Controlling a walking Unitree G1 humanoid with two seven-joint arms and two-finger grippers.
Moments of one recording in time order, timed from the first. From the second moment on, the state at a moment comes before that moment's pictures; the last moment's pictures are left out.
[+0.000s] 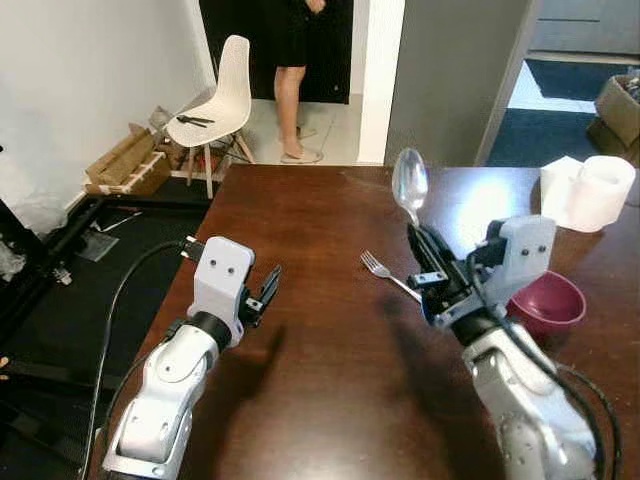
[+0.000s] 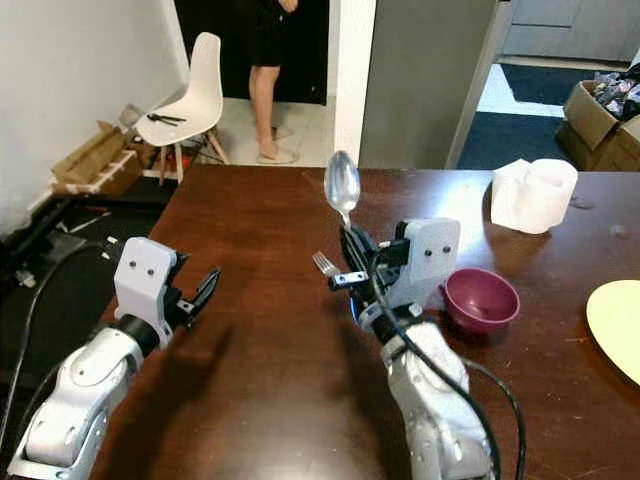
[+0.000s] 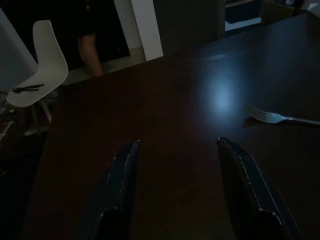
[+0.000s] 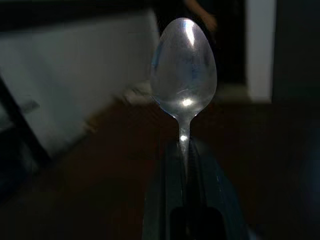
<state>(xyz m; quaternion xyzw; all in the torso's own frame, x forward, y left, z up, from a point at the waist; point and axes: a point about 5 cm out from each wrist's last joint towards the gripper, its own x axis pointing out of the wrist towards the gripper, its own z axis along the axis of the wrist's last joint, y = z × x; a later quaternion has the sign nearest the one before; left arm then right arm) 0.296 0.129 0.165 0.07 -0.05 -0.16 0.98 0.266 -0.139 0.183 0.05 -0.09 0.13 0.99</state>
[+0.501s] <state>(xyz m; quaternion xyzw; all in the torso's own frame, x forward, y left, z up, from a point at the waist) 0.294 0.129 0.160 0.05 -0.04 -0.13 0.99 0.270 -0.148 0.165 0.03 -0.06 0.09 0.99</state>
